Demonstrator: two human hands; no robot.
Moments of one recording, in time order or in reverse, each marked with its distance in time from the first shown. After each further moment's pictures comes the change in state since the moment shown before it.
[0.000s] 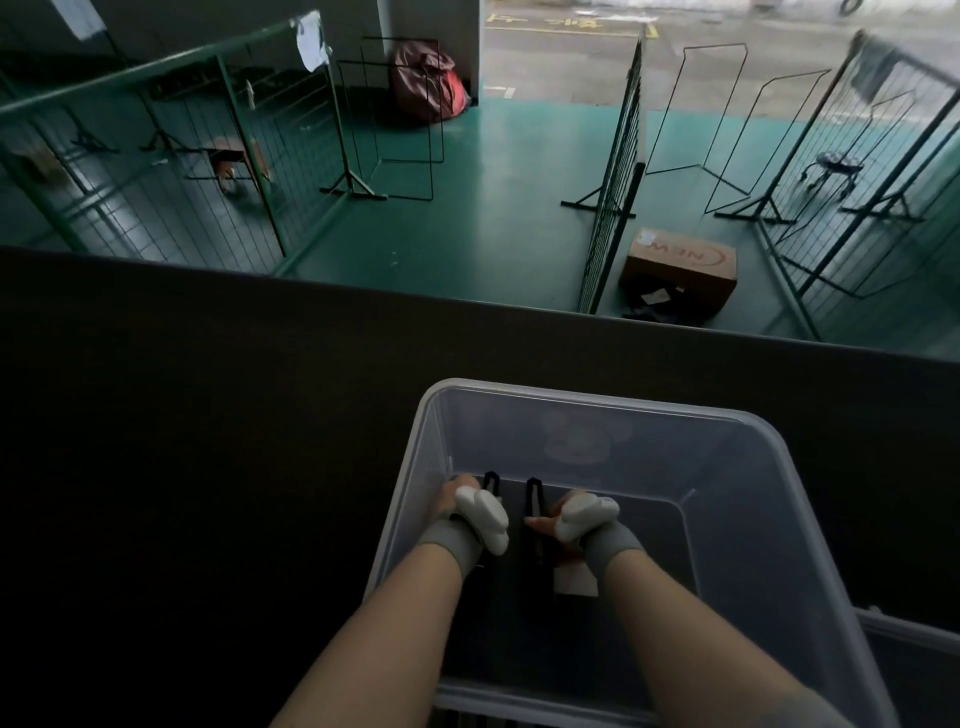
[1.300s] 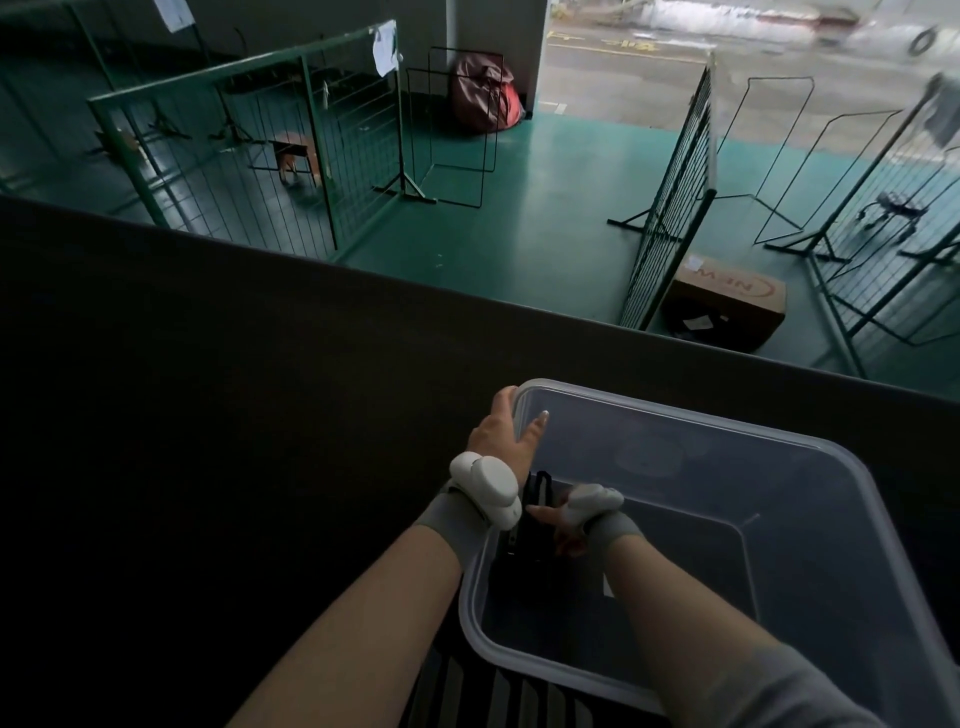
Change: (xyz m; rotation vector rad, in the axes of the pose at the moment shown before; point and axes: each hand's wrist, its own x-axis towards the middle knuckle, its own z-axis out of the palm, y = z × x) left_hand -0.038 -0.024 -0.081 -0.486 0.243 0.360; right_hand -0.016 -0.055 0.040 -0.031 -0.125 -0.094
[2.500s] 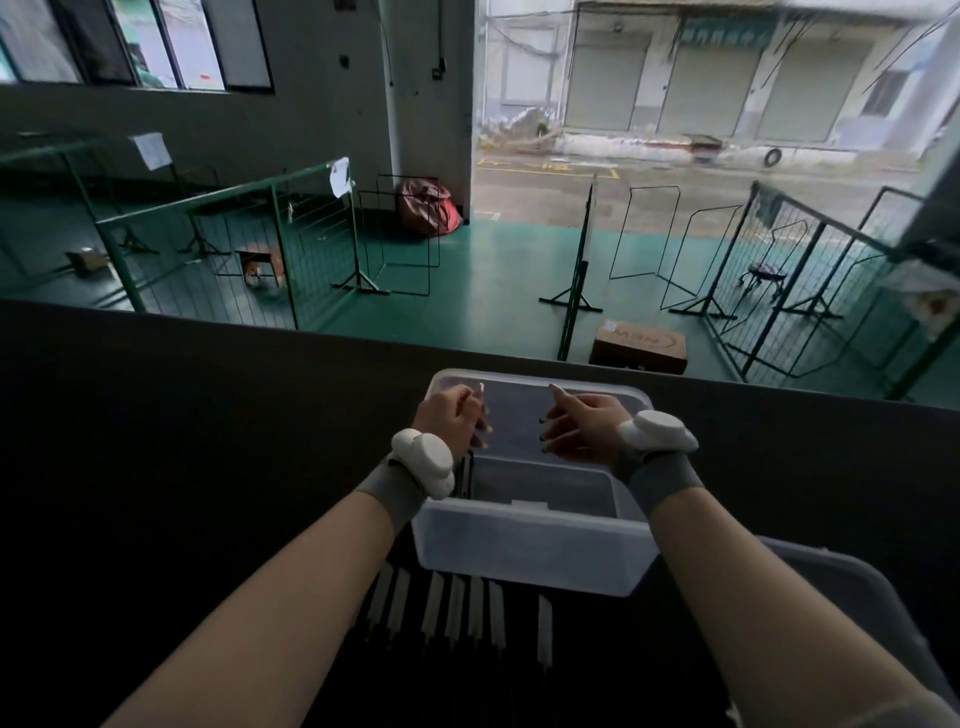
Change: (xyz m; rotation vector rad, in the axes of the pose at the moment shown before) left_hand -0.171 0.062 -0.003 -0.100 0.053 0.335; right_hand -0.260 0.087 -0.042 0.669 0.317 -0.530
